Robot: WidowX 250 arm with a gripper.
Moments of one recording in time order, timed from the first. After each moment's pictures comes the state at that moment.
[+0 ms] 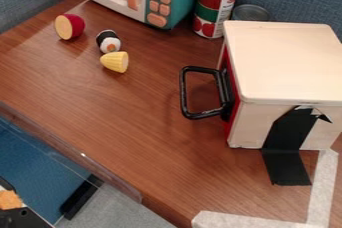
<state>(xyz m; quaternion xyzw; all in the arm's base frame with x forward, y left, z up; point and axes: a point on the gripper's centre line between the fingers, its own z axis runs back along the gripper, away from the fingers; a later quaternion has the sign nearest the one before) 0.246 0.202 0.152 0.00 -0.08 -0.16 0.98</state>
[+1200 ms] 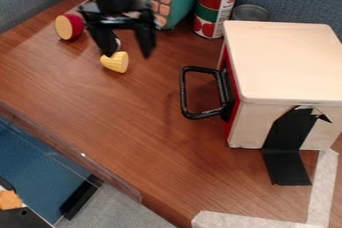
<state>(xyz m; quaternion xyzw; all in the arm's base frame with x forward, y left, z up) 0.290 0.060 0.092 -0.13 -0.11 0.13 0.98</state>
